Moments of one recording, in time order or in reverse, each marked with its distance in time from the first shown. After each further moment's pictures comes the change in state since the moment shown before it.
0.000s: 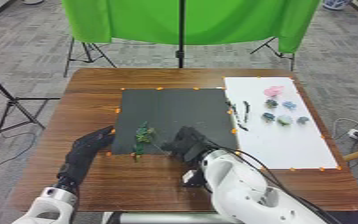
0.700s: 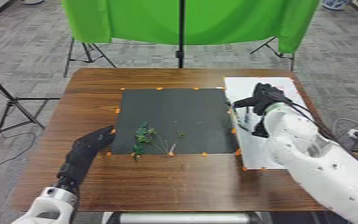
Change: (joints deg) left arm -0.2 0.0 0.0 -0.1 0.0 0.0 -0.5; right arm 11.2 11.2 10.9 11.9 -10.1 -9.2 10.1
